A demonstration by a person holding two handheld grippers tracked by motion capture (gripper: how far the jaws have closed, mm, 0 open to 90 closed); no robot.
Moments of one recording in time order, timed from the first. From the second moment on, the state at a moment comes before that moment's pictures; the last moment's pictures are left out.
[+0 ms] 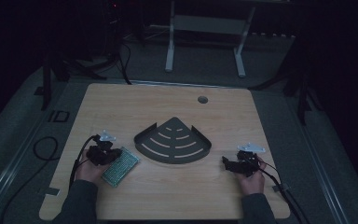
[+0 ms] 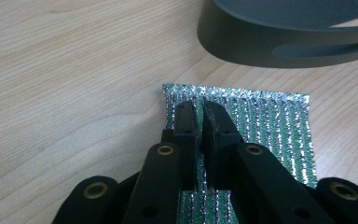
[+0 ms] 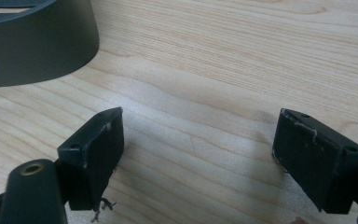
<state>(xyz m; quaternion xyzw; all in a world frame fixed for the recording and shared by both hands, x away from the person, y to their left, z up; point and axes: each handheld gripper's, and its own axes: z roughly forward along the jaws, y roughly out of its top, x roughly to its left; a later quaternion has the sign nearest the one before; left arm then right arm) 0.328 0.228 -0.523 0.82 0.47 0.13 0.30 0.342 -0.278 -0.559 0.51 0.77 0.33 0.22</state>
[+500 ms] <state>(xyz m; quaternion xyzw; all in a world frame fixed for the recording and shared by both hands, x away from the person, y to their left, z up) 0.331 0.247 -0.510 0.82 0.48 0.11 0.29 0.342 -0.278 -0.559 0.51 0.77 0.33 0.22</state>
